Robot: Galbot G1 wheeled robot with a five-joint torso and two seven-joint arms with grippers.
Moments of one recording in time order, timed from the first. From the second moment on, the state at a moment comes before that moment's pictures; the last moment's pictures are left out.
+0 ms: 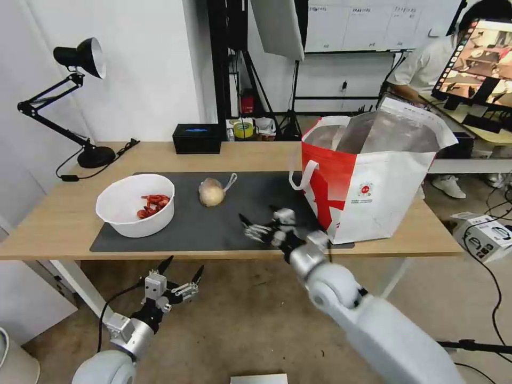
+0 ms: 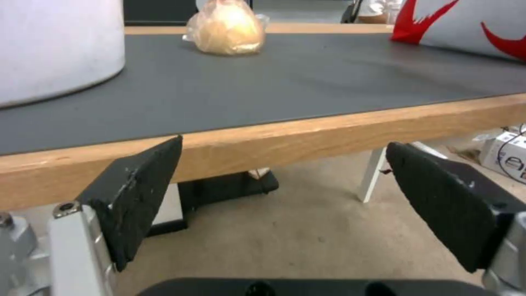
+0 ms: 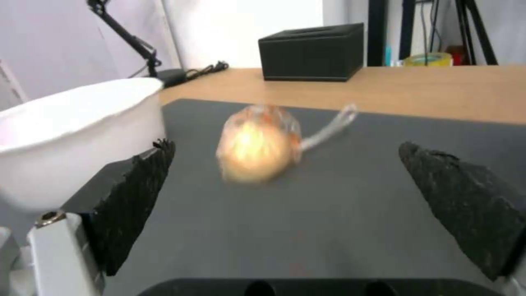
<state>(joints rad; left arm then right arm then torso) 1.59 -1.11 -0.52 -1.93 -0.41 -0.12 0.18 -0.66 1.11 -0.27 1.71 0.77 -0.14 0.18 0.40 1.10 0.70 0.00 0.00</state>
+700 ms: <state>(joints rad) 1.57 -1.10 -0.51 -1.89 -0.43 -0.12 0.18 -0.34 1.35 -0.45 1.26 0.83 -0.20 0.22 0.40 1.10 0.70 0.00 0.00</state>
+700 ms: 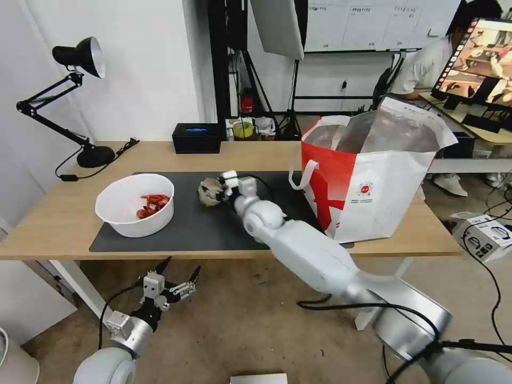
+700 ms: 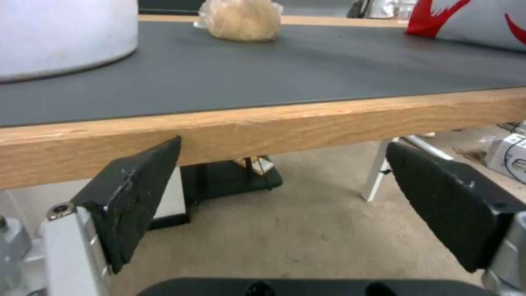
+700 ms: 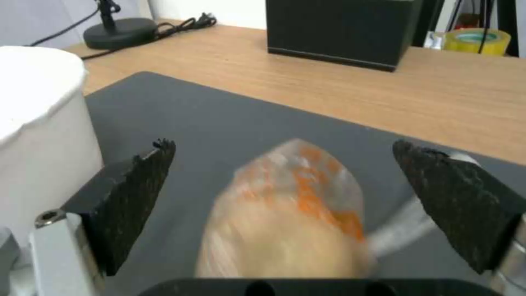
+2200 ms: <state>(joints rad) 1.55 -1.11 -0.50 -1.88 -0.43 -0.15 0.18 -0.24 1.49 -0.48 1.05 0.85 -0.34 0.20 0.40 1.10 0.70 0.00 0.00</state>
